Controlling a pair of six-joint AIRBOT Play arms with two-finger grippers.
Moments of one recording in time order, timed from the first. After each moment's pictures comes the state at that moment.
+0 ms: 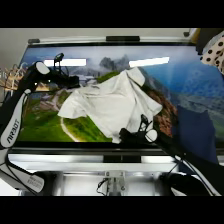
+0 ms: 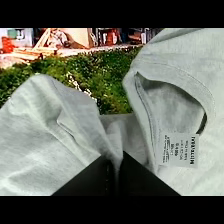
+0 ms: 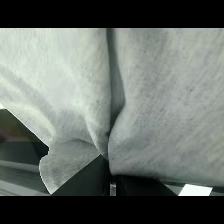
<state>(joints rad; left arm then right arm) -0.09 -1.77 1.64 1.06 -1.05 -1.42 0.57 -1.19 0.48 -0.71 0.49 1.83</state>
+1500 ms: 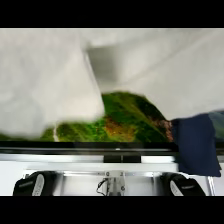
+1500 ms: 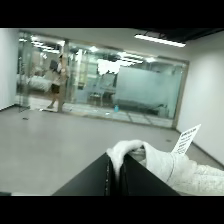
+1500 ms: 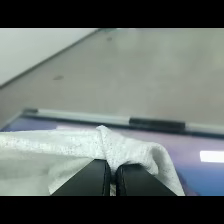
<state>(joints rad) 0.32 -0.37 1.65 1.20 -0.96 -1.60 0.06 -0.75 1.98 -1.31 1.32 1.58</state>
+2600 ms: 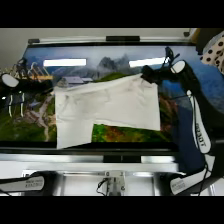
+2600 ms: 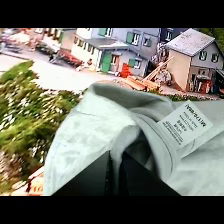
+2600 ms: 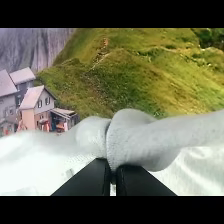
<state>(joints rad) 0.11 -1.47 1.29 1.17 -0.88 -1.48 0.06 -1.73 1.58 -0.93 0.86 1.59</state>
